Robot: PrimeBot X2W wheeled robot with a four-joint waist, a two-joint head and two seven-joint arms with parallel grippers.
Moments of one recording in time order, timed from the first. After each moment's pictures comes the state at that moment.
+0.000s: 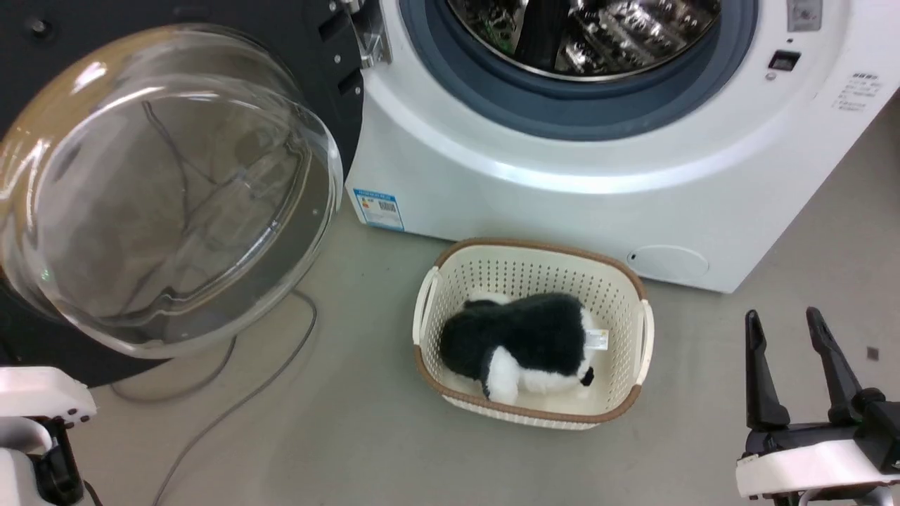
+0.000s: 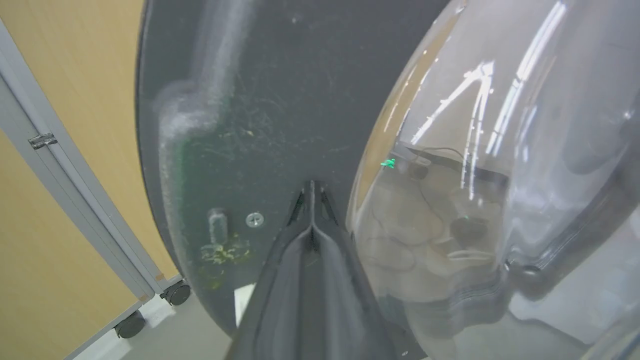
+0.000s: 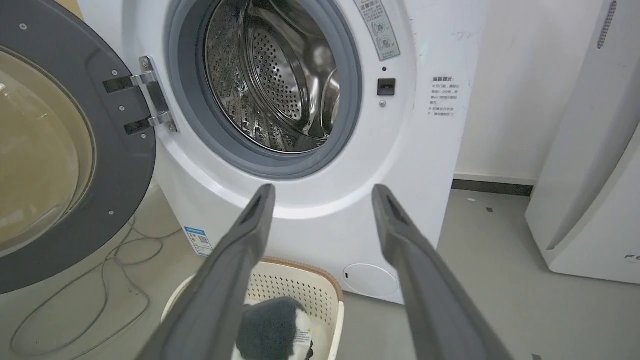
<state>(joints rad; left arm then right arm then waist) -0.32 0.28 0.39 0.46 -0.17 0.09 -0.26 -0.01 -0.05 -0.11 0.01 0.09 0.13 -0.26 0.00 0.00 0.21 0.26</state>
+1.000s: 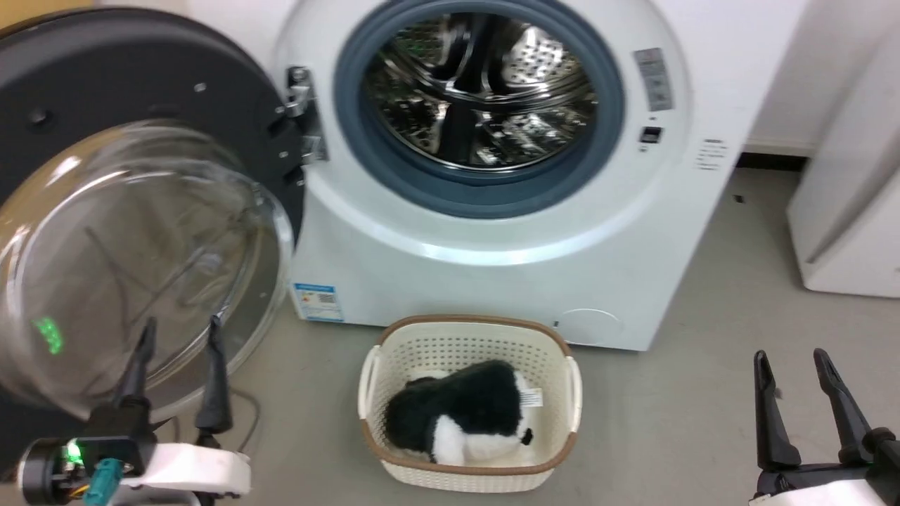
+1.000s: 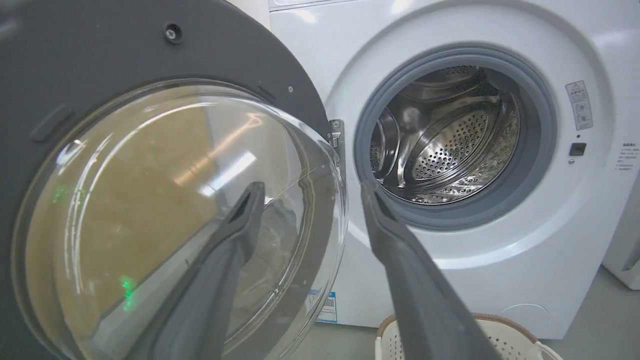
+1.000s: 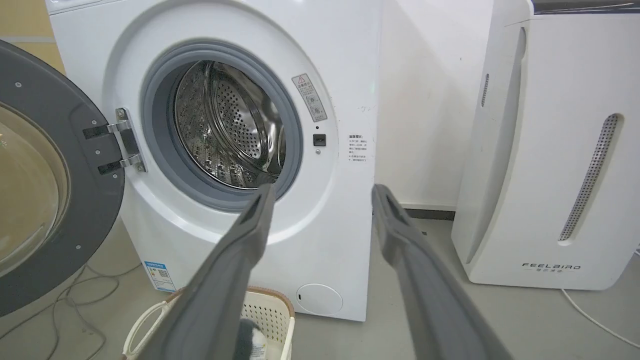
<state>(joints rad) -0.04 0.10 0.16 0.05 -0.03 -0.07 -0.26 0.08 -0.05 -0.14 -0.01 0.10 0.13 -0.26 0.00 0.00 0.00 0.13</state>
